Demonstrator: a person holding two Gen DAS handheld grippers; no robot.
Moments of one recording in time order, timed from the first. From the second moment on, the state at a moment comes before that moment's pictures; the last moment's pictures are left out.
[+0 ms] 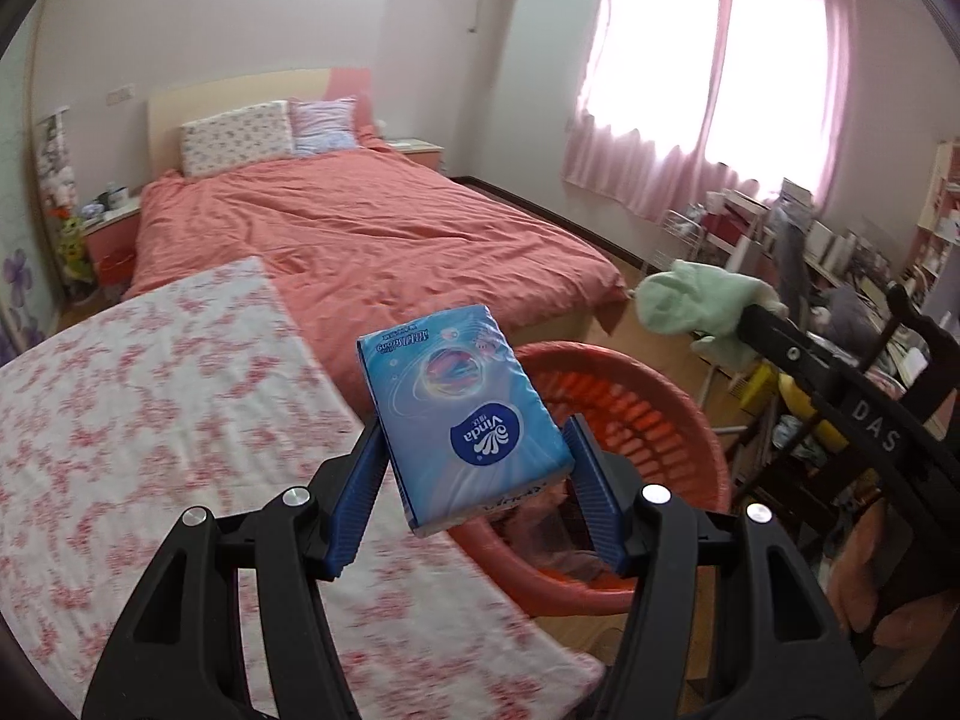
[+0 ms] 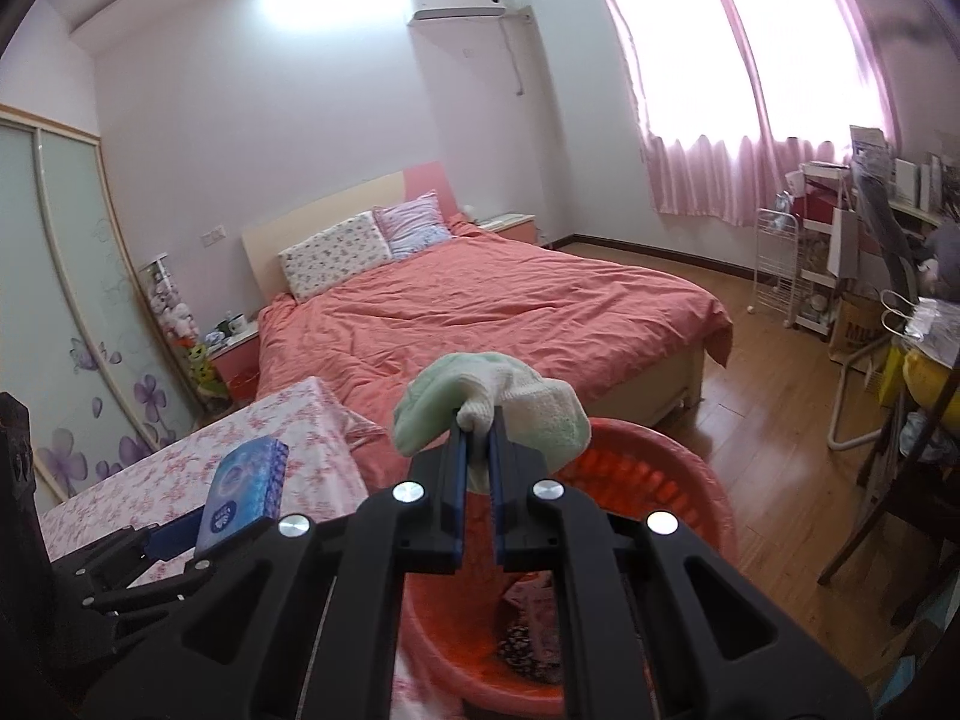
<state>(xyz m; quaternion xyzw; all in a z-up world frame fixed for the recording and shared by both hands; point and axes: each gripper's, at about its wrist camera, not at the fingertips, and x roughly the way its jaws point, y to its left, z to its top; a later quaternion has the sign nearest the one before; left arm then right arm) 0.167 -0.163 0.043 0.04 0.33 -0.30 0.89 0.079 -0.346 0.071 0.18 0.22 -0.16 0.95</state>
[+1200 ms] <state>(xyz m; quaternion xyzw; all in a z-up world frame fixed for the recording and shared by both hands) 0.112 -0.107 0.042 0.05 0.29 -0.23 0.93 0.014 -0.319 0.055 0.10 0.21 -0.21 0.95</state>
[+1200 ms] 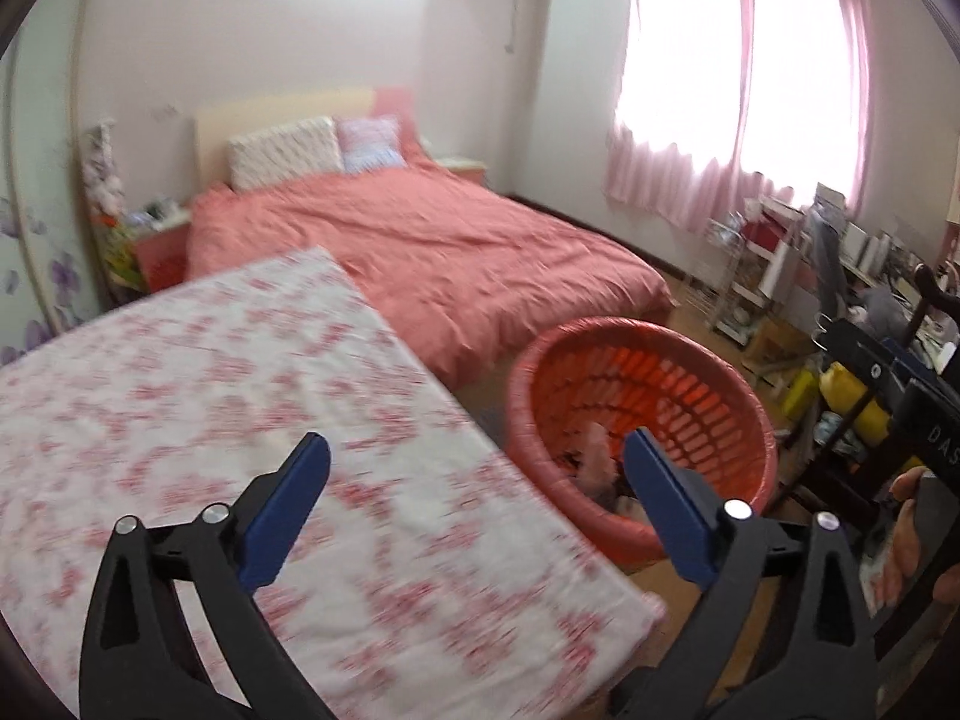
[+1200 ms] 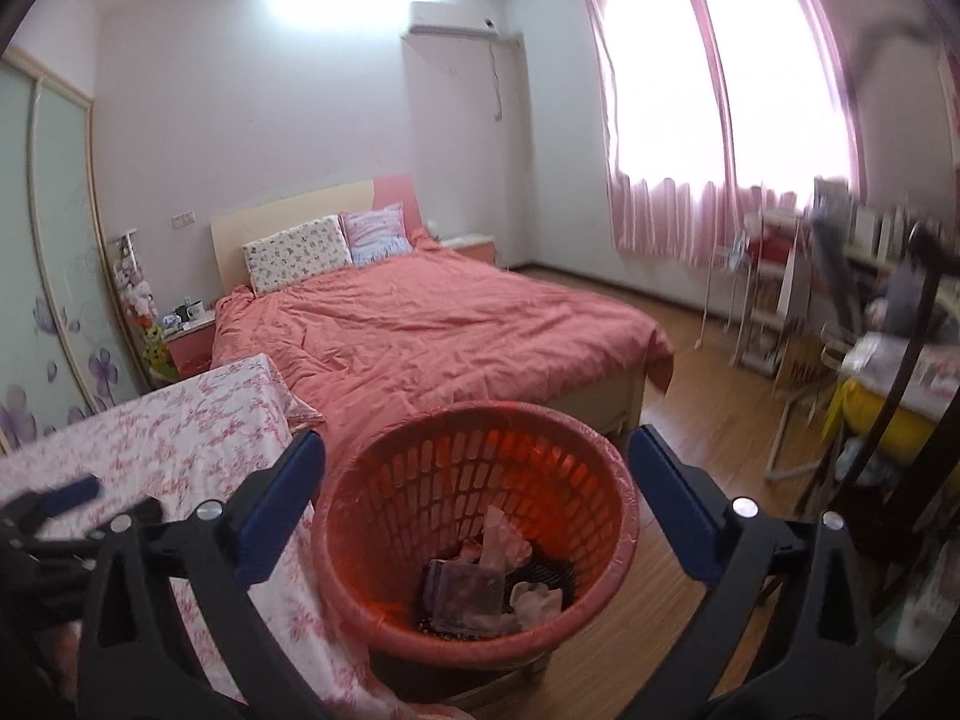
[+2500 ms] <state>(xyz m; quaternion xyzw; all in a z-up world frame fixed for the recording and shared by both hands) -0.027 -0.004 0.014 -0.01 0.25 0.00 0.97 -0.082 -0.184 0.035 0.02 0.24 -0.25 0.94</state>
